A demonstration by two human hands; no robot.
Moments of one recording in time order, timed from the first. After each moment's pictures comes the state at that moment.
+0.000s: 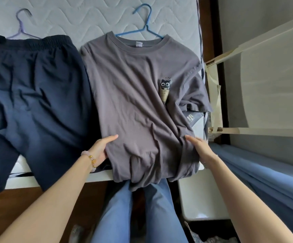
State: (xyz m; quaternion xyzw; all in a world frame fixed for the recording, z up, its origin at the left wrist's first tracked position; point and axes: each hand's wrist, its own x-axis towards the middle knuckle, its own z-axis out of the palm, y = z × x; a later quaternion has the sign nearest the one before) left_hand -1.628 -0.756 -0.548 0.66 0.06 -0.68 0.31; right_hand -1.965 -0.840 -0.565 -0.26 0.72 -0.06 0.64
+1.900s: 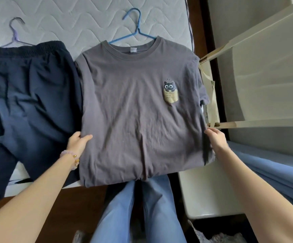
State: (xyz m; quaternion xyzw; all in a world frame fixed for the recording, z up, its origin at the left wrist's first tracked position) left_hand -1.574 -0.755 -0.543 0.84 -0.13 -0.49 0.21; right_hand -2.005 -0.860 -0.550 -0.32 0.80 -0.11 0.49
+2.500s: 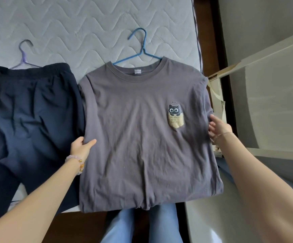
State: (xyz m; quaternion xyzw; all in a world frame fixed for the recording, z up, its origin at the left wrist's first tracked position) left_hand -1.575 -0.825 -0.546 0.87 -0.13 -0.41 0.23; right_hand -1.974 -0.997 -0.582 -0.06 0.75 -0.28 0.59
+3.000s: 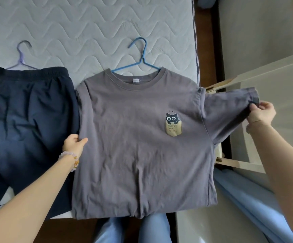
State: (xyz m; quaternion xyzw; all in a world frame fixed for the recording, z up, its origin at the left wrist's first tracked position) left_hand -1.562 -0.850 -0.558 0.90 -0.13 -0.37 0.20; right_hand -2.043 -1.102 -0.533 -0.28 0.85 -0.32 0.32
